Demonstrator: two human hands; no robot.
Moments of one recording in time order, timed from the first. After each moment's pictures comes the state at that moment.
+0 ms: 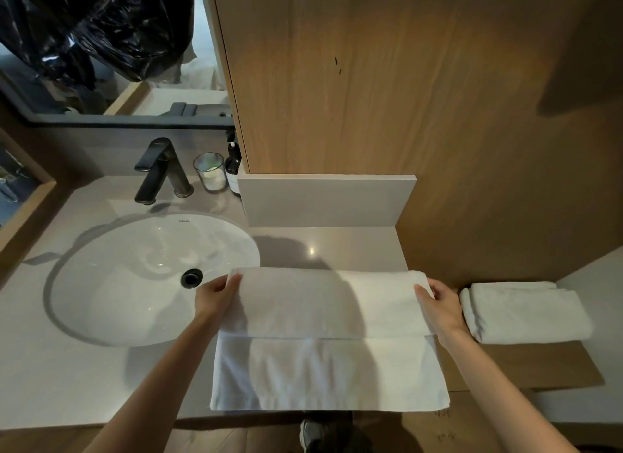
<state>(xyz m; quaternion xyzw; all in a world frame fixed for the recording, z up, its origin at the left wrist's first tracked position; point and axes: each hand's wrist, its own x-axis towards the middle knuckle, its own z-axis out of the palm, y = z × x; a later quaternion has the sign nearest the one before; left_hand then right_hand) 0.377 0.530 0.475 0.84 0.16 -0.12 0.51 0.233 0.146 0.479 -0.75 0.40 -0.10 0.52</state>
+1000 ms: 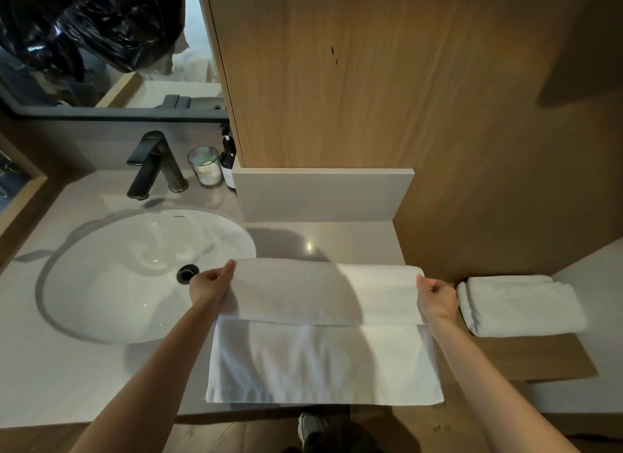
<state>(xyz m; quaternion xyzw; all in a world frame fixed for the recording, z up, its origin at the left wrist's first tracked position) 0.388 0.518 0.484 0.81 0.24 -0.10 0.53 0.245 0.149 0.473 -0.71 0.51 -0.12 0.47</state>
